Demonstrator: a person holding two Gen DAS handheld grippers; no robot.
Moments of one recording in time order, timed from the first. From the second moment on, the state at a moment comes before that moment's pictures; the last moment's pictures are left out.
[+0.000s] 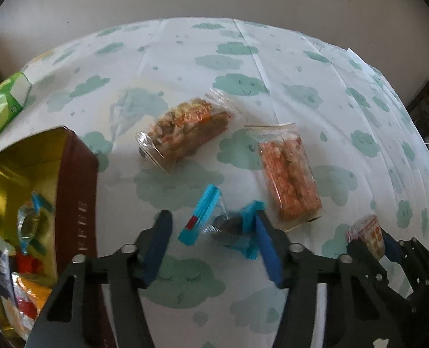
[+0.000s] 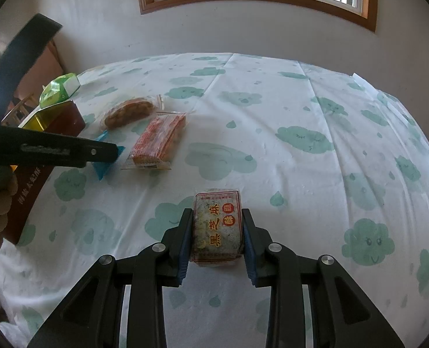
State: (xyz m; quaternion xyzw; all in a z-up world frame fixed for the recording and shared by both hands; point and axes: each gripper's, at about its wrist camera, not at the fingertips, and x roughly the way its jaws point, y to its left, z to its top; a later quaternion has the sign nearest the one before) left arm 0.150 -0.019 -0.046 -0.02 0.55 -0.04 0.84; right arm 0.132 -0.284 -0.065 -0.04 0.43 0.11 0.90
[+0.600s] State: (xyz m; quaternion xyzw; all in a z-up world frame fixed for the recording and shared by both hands) left arm 0.121 -0.013 -0.042 -0.01 0.54 -0.07 0.84; right arm 0.132 -0.285 -0.065 -0.04 0.42 0.11 0.90
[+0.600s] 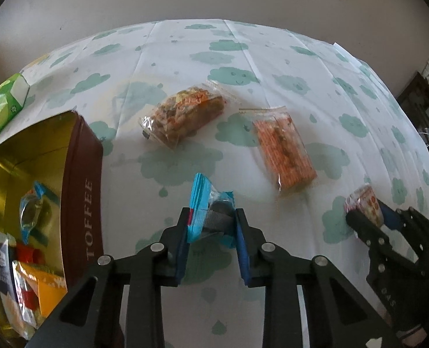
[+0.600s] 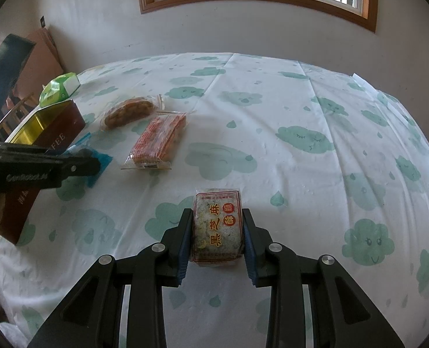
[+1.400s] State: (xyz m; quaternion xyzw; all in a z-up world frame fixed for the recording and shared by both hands) left arm 0.067 0.008 0.007 -0.01 0.50 -0.05 0.87; right arm 0.133 -0.288 -0.067 -0.05 0.43 0.10 0.90
